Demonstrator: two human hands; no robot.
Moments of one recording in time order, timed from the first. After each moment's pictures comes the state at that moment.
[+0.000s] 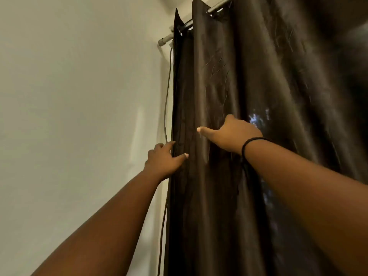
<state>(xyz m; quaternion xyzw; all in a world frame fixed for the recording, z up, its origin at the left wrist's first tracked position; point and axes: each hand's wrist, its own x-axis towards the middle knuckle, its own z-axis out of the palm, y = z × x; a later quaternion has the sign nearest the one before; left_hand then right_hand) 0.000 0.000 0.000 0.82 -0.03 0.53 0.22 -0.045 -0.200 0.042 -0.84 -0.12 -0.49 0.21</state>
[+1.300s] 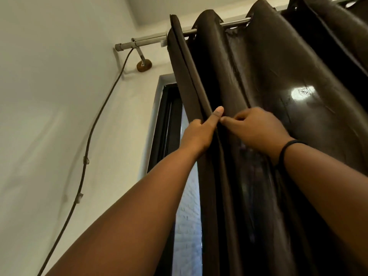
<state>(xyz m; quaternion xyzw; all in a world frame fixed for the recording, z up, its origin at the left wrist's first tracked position) 0.016 -0.240 0.109 0.65 -0.32 0.43 0.54 -0.052 -0.363 0.098 -0.75 -0.08 -0.63 0.17</state>
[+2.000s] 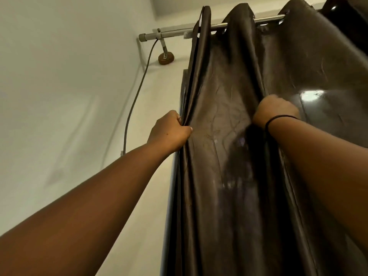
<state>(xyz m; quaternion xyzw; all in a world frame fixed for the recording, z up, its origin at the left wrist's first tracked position) 0.028 -0.062 0.102 0.68 -0.24 0.58 0.37 -0.018 -0.282 0.163 -0.73 0.16 -0.65 0.15</state>
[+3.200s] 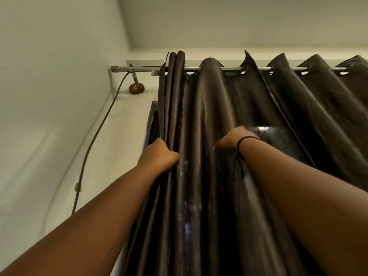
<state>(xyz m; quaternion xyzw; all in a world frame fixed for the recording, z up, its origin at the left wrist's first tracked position) -0.020 -0.126 0.122 0.75 -0.23 0.50 0.36 -0.090 -0.313 0.171 -0.80 0.17 -0.53 0.23</state>
